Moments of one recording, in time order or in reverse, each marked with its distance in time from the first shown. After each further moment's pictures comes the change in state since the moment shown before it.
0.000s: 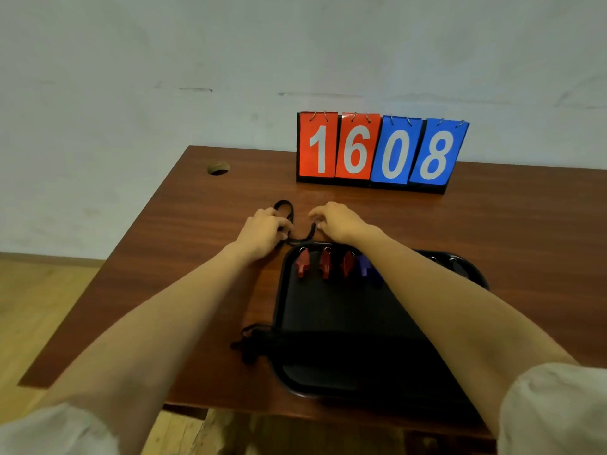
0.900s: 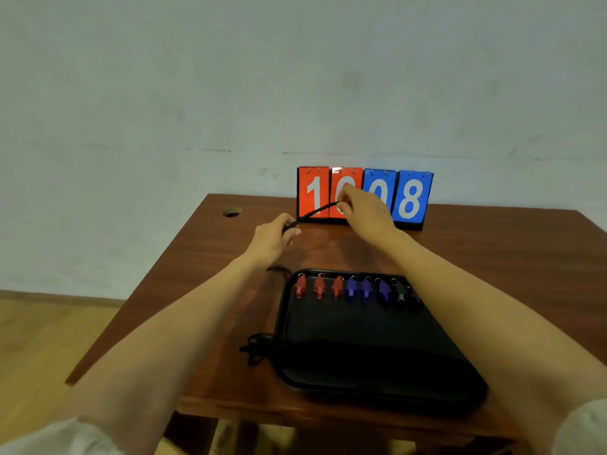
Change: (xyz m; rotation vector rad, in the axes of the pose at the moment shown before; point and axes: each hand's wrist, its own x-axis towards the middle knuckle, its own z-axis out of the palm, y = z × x) left_hand -0.060 0.067 -0.078 -0.502 0.235 -0.009; right_hand -0.098 -0.025 -0.100 0.014 0.606 -0.091
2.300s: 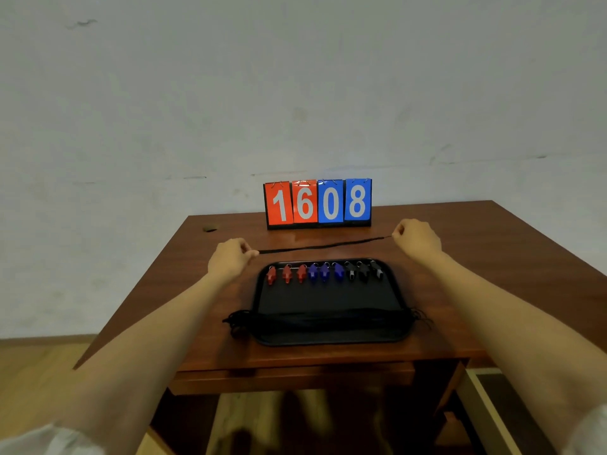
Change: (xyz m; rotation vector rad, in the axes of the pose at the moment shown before) left_hand -0.098 0.026 -0.005 0.254 0.128 -0.195; right_hand -0.158 0.101 -0.100 -0.078 0.015 0.546
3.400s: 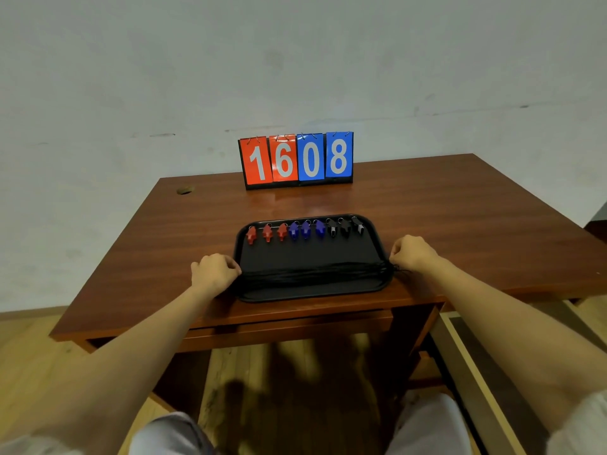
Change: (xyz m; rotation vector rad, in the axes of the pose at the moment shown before) left_hand -0.049 -0.052 0.065 0.277 -0.175 -0.015; right_hand -0.063 0.073 0.041 -0.068 -0.394 0.128
